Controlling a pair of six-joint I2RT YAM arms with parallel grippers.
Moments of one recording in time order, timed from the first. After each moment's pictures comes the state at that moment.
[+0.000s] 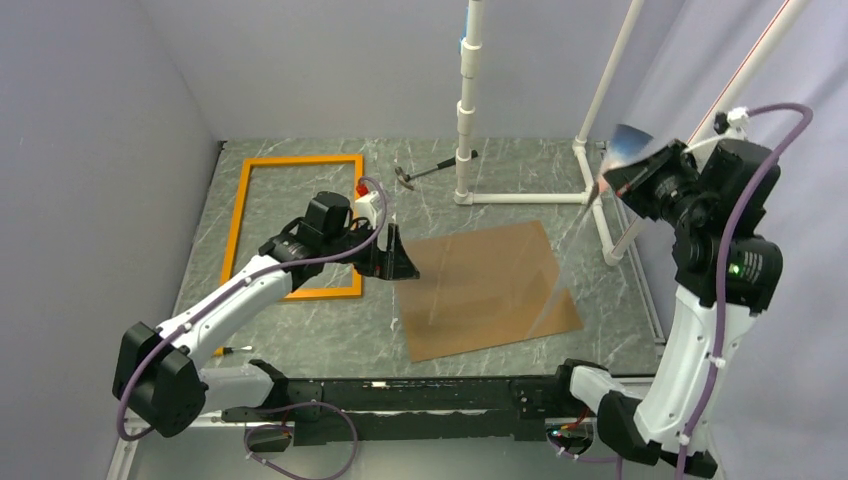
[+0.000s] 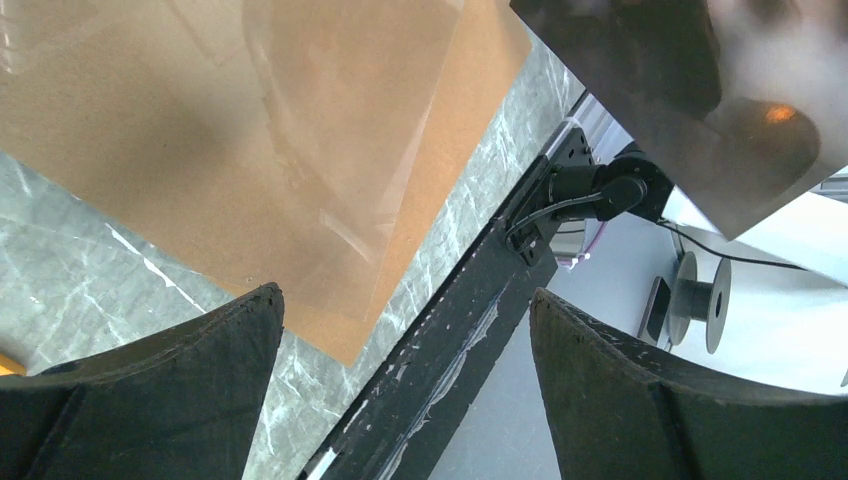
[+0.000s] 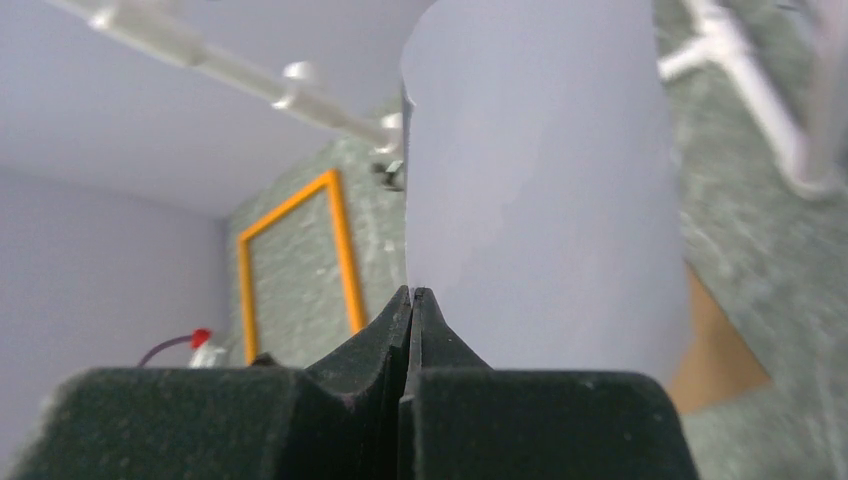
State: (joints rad) left arm -0.57 1.23 0.94 -0.33 0.60 -0.49; right arm -0.23 1.09 1.91 -1.22 -0.24 0.59
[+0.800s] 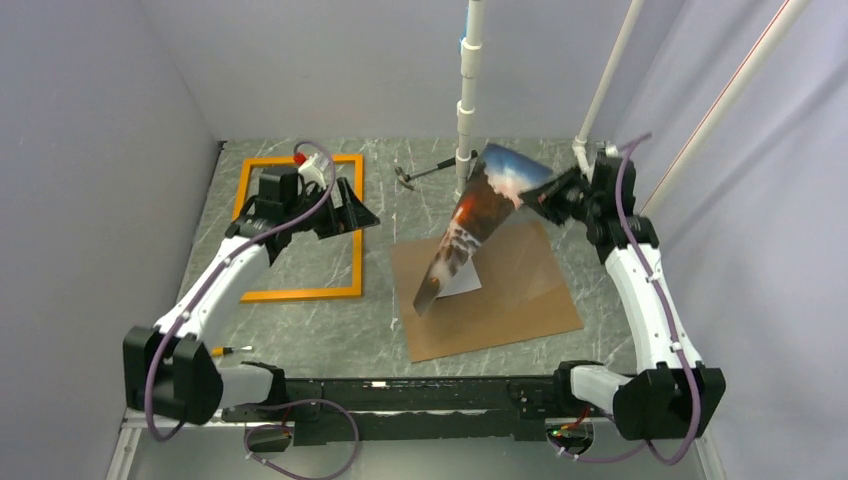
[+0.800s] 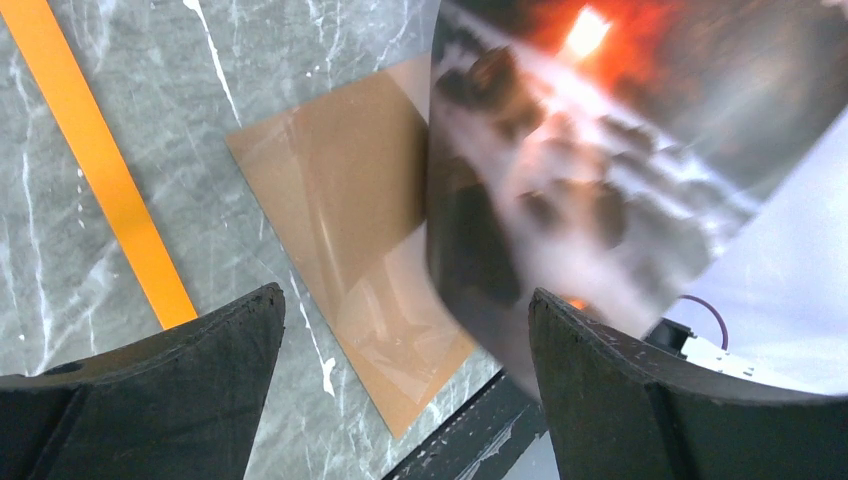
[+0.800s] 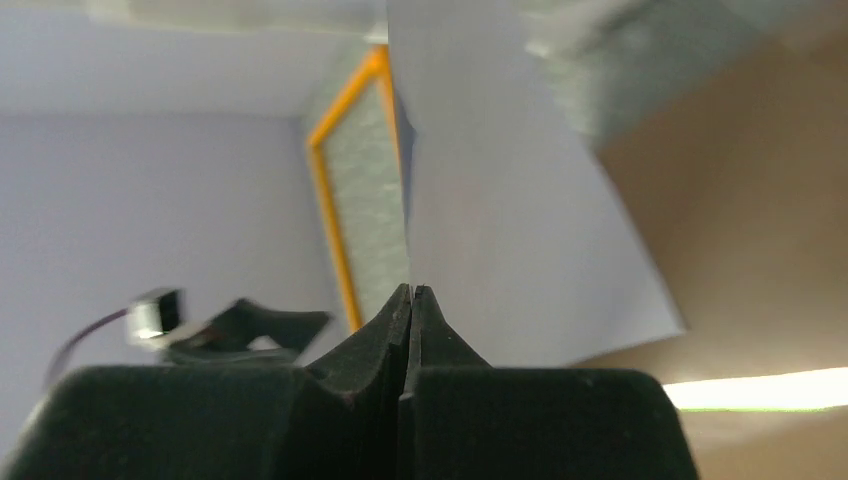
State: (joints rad) left arm -0.23 1.21 0.98 -0.32 0.56 -0.56; right arm 0.04 1.18 1.21 -0.48 -0.40 0.96
